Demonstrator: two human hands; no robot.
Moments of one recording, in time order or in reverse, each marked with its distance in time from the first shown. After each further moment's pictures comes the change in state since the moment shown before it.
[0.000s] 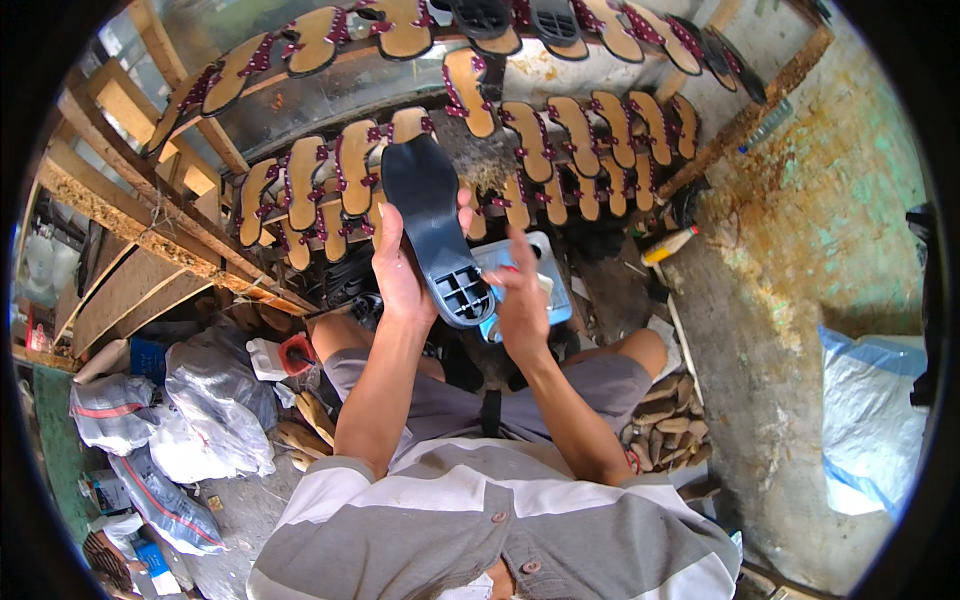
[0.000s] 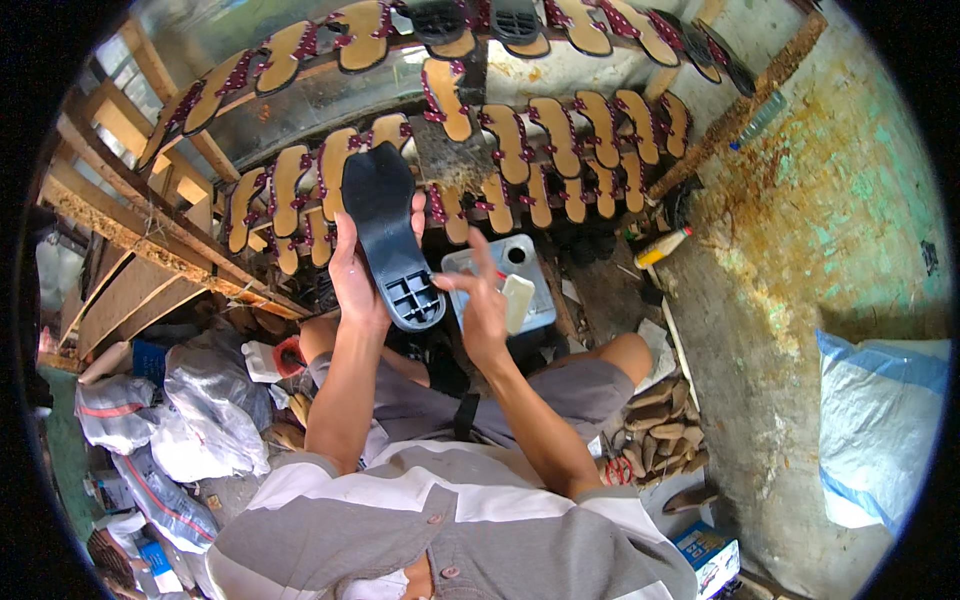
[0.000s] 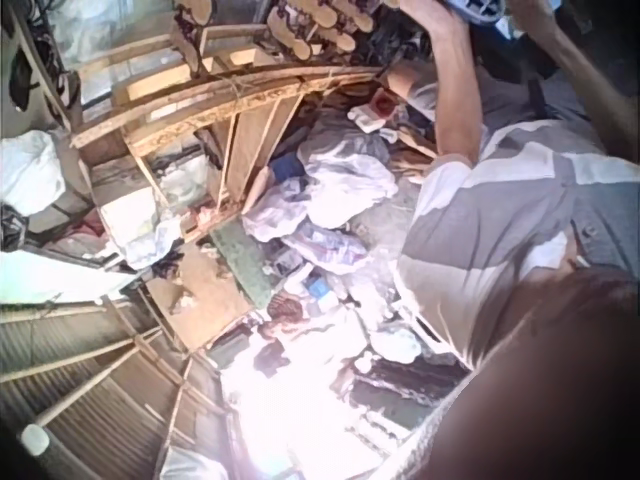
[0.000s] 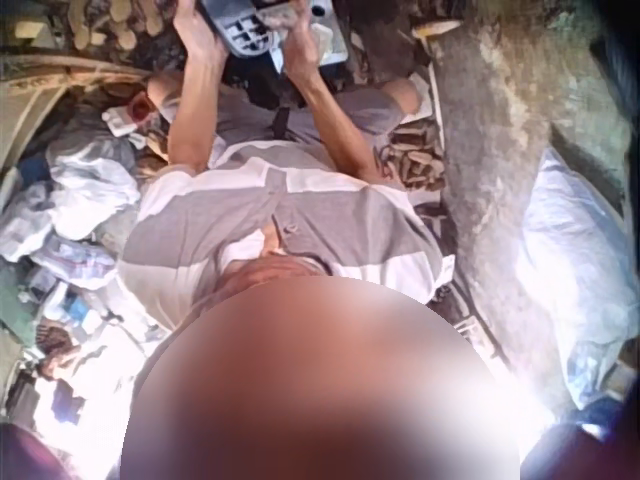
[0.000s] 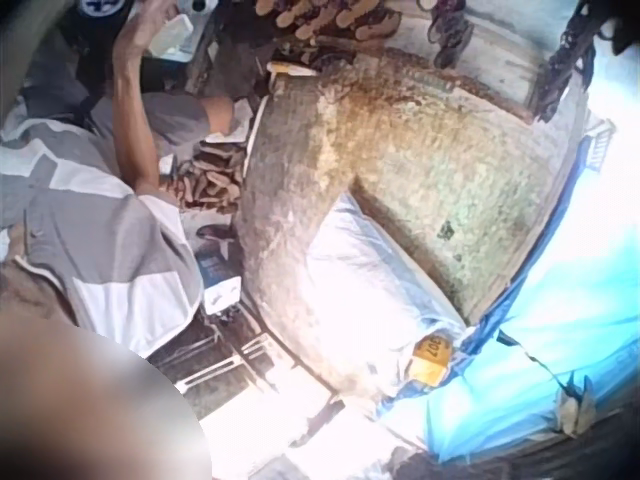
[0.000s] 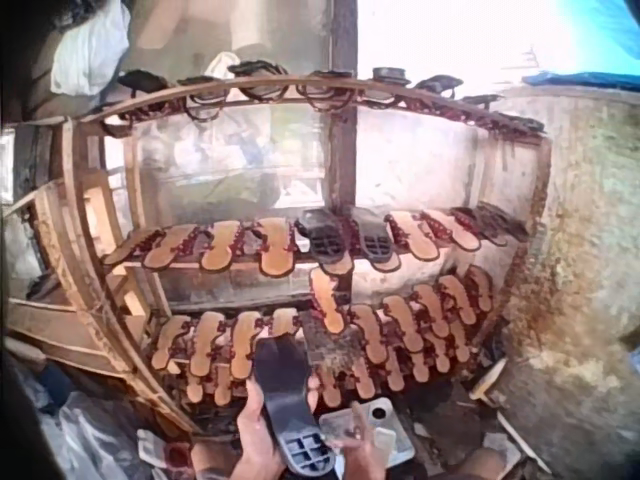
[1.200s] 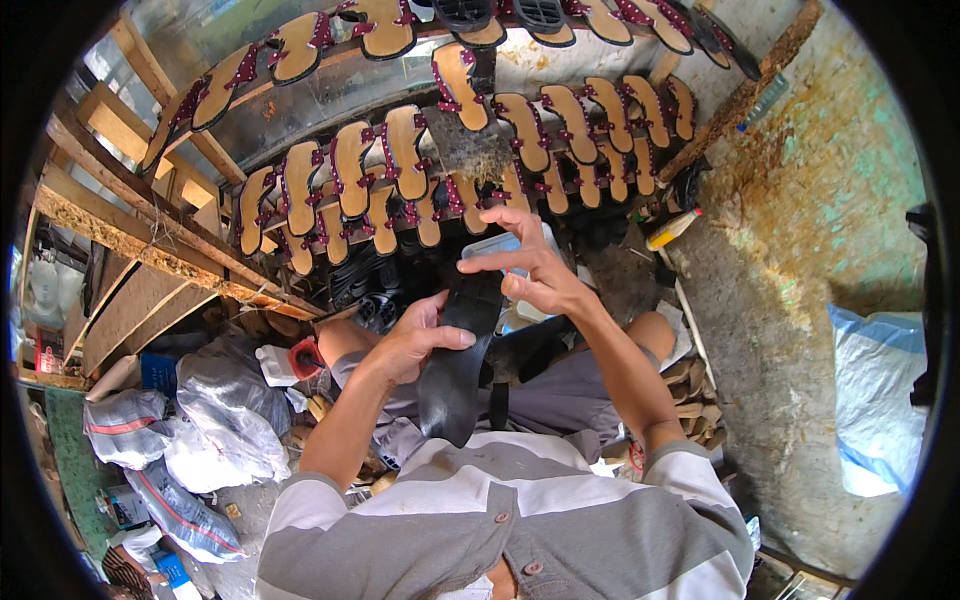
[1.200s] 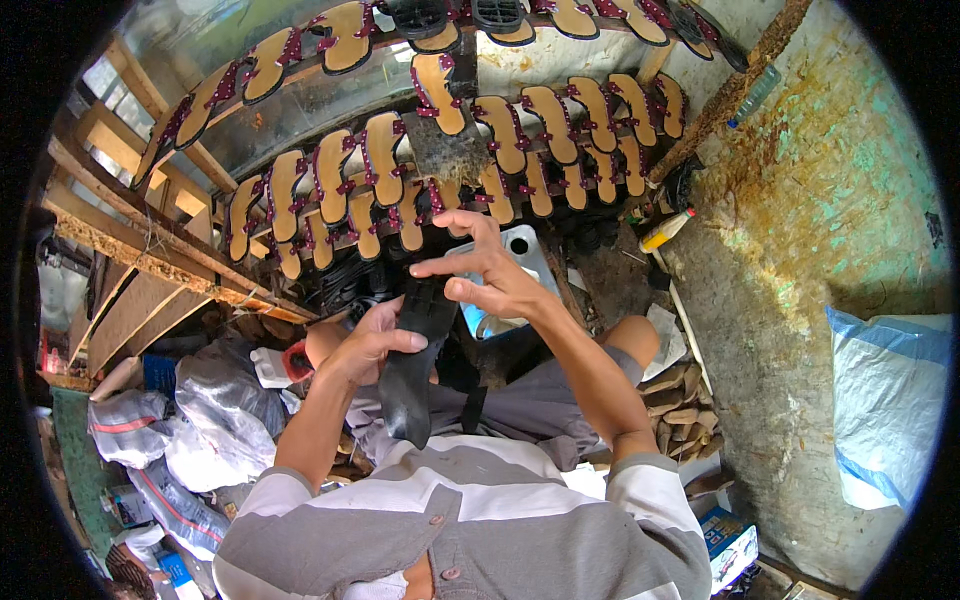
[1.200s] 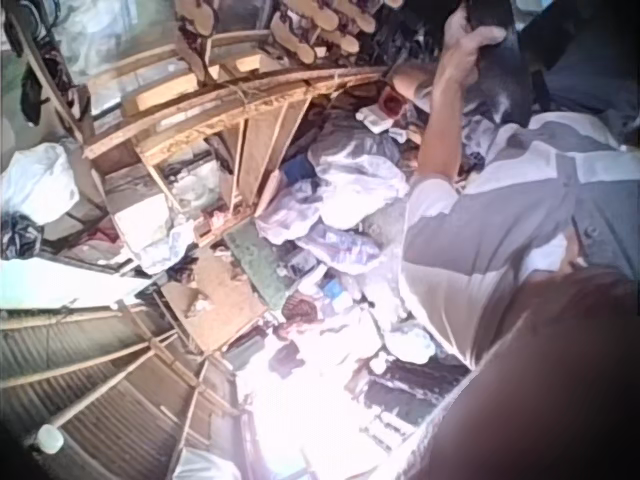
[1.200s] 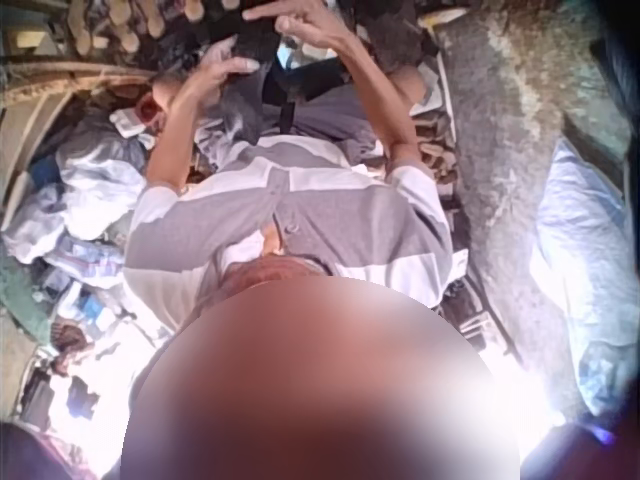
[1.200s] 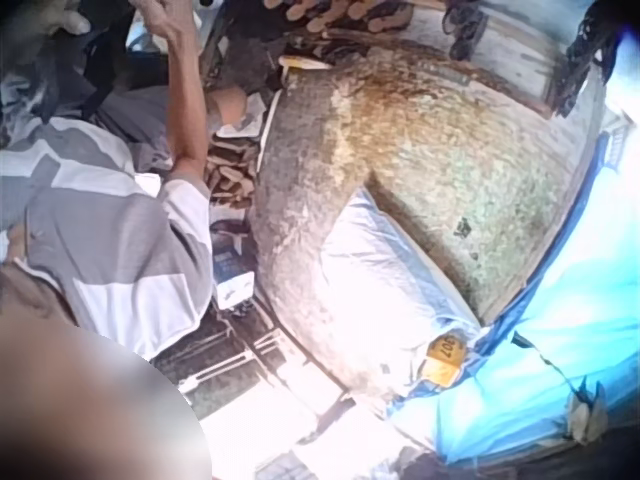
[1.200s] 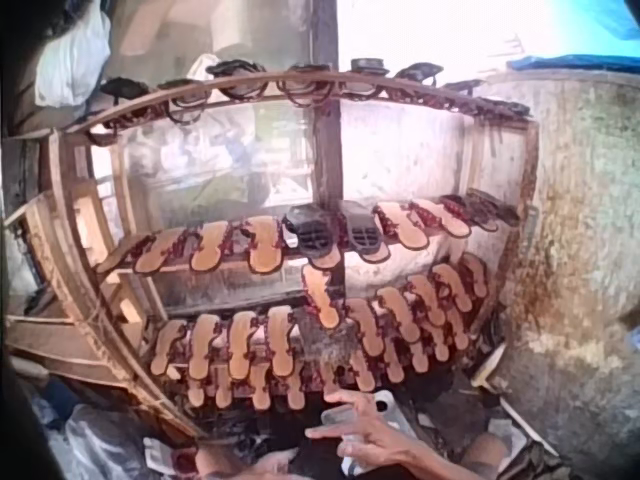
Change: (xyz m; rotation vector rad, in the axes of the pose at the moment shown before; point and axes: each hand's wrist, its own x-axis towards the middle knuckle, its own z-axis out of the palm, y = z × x) left_hand -0.072 0.028 -0.008 0.549 0.037 -0.754; right_hand 0.054 -0.043 -0.049 -0.631 -0.683 -0.103
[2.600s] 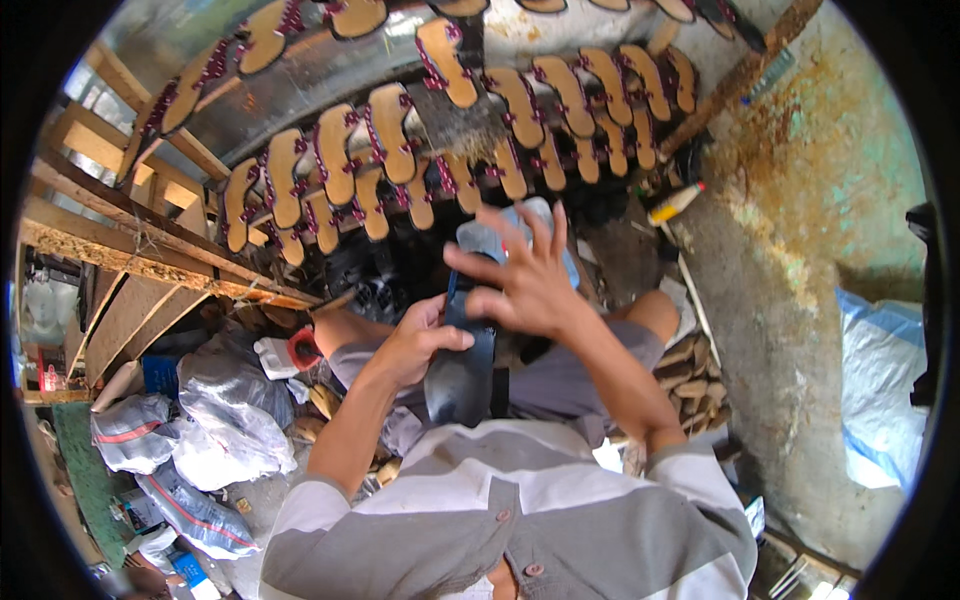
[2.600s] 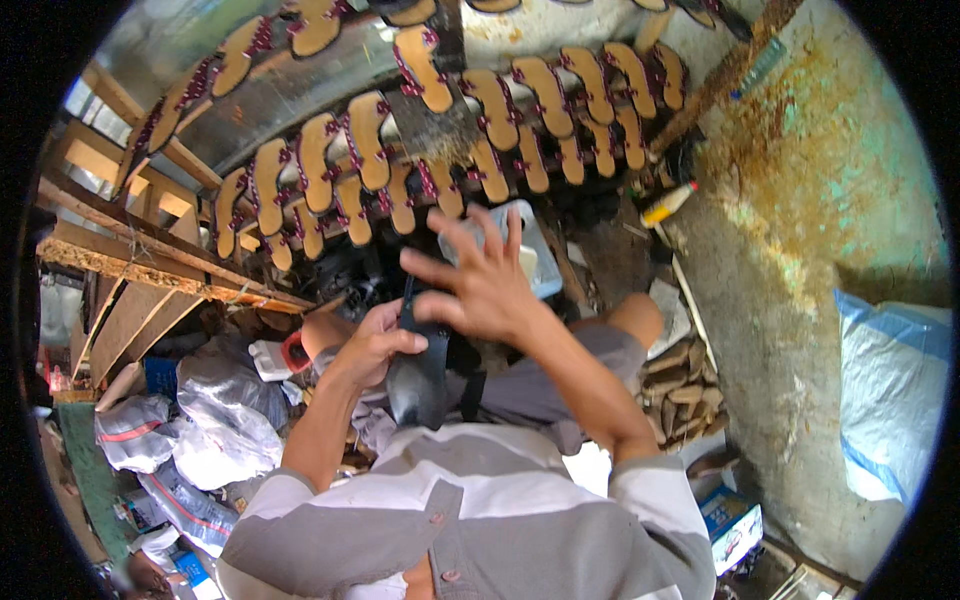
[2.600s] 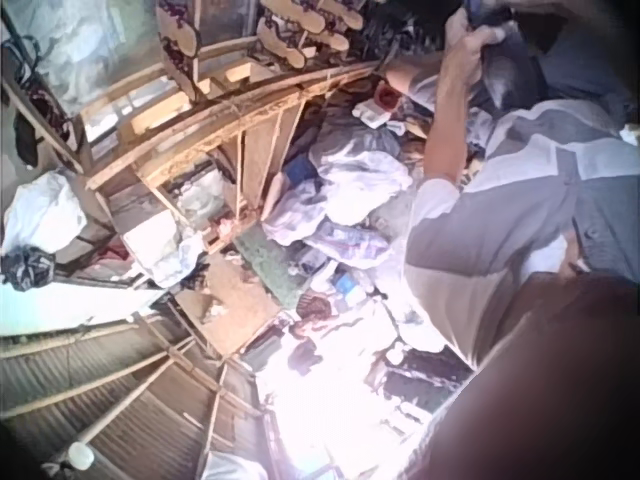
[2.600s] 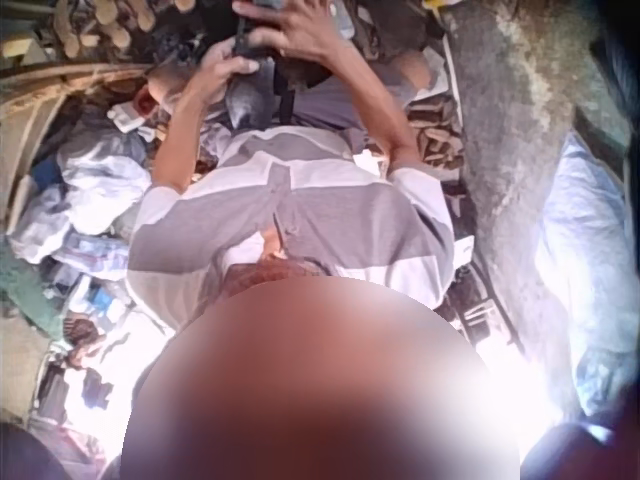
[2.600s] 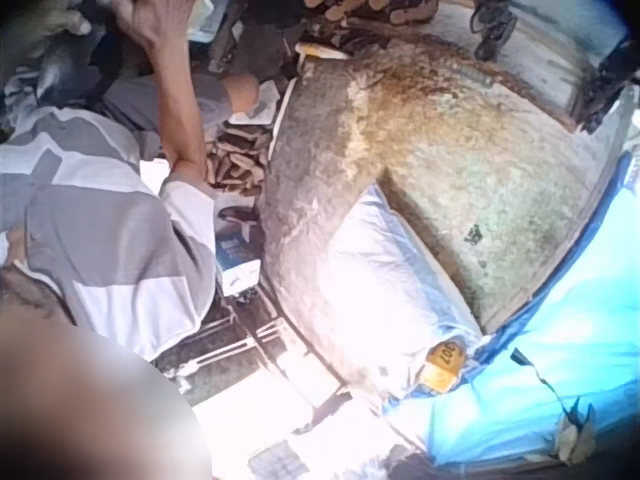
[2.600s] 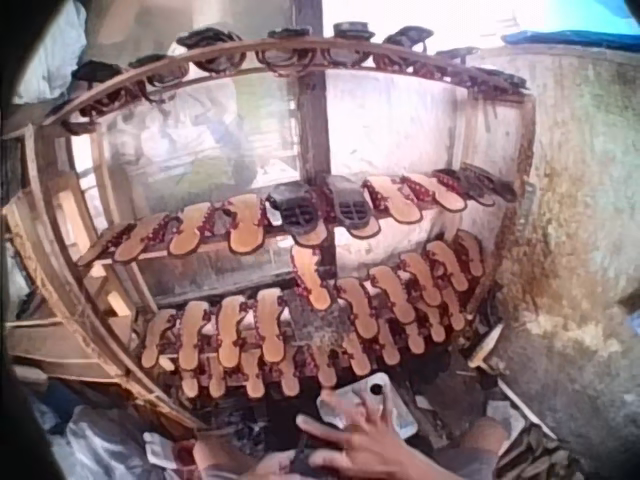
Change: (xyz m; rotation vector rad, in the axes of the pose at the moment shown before) left_hand 0.014 -0.032 -0.011 0.005 -0.002 0.000; right_hand -0.021 -0.001 0.032 -0.788 0.176 0.052
